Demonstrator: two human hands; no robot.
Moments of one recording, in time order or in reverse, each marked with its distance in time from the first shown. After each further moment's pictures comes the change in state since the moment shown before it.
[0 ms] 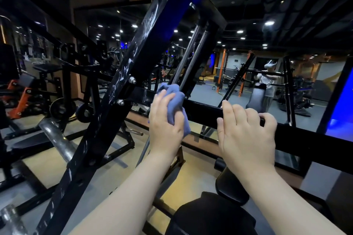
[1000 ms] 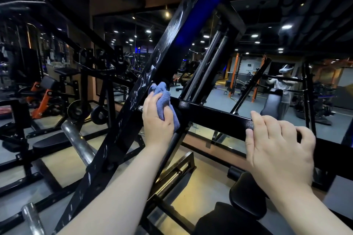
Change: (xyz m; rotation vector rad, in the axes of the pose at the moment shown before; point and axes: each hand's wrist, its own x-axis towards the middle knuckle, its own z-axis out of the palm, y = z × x) left_hand 0.052 -0.056 -0.047 0.083 0.146 -0.104; right_hand -0.002 -0.006 0.007 0.083 0.097 0.027
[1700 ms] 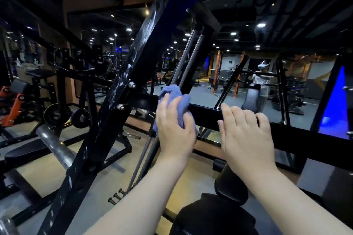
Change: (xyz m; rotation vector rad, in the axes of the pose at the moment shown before) left_hand -0.074 0.075 0.044 -0.007 -0.120 0.052; right_hand 0.004 0.006 -0.010 -0.056 -0.120 -0.084
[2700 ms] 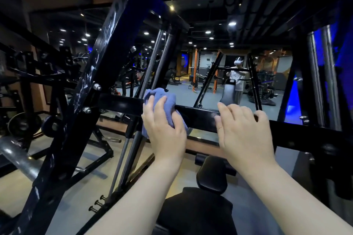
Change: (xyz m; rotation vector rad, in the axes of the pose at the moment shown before) left_hand -0.034 0.044 0.035 -0.044 0.000 -0.030; right_hand -0.021 0.069 -0.036 -0.032 -0.092 0.076
